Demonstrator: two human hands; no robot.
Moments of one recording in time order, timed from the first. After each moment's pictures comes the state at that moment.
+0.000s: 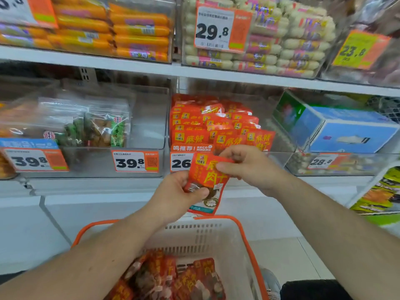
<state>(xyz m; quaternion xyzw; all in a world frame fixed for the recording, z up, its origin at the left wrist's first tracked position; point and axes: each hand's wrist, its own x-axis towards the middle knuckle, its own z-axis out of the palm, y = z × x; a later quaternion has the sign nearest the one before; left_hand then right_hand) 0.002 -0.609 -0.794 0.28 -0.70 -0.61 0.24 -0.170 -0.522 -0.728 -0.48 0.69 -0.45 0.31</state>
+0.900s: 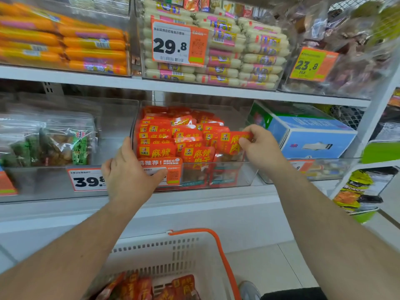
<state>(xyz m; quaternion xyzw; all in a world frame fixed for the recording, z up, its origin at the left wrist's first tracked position) -0.043 -0.665 -0.780 0.48 -0.78 -0.11 0.39 -0.271 -0.515 -0.704 -0.39 0.80 -0.45 0.01</state>
